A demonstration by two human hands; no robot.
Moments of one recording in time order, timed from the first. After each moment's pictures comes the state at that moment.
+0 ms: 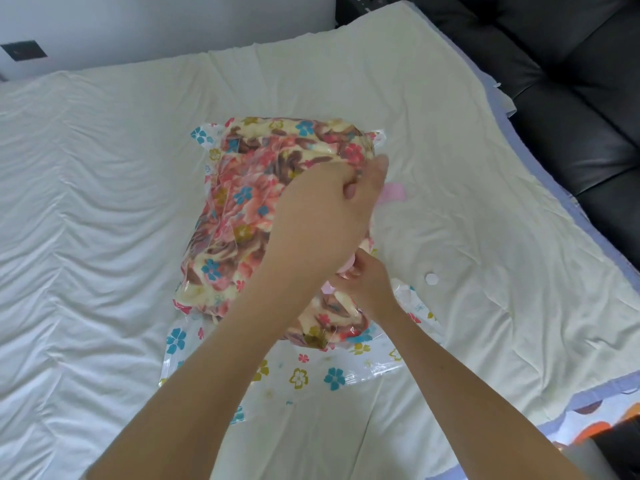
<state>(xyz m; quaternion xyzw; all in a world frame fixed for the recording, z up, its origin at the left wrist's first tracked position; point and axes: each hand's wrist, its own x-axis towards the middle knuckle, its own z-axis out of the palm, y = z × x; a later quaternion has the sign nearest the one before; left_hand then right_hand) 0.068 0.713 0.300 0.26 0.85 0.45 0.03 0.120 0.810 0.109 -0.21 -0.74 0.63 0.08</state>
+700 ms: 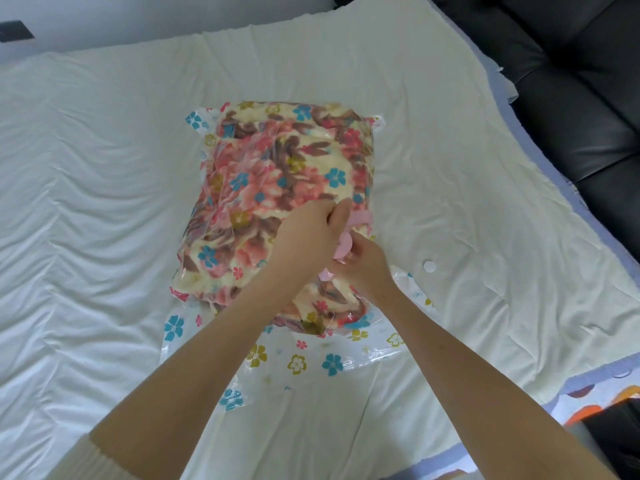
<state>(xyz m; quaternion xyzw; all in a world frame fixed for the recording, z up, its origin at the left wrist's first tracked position) 0.063 0.705 0.239 0.26 0.88 0.36 0.15 0.119 0.809 0.123 -0.21 -0.78 0.58 0.07</state>
